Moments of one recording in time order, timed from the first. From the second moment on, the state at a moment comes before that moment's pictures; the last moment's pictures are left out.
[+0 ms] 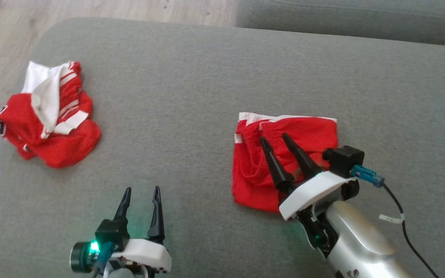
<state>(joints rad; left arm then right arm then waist) -0.12 0.04 -0.29 0.51 -0.26 0.08 -0.26 -0.40 -0.07 0.58 0.60 0.68 0.13 -0.22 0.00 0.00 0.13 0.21</state>
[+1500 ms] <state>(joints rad) 0.03 0.04 -0.16 0.40 -0.17 0.08 -0.26 -0.13 -0.05 0.09 0.55 0.12 0.13 -0.25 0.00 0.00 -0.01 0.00</state>
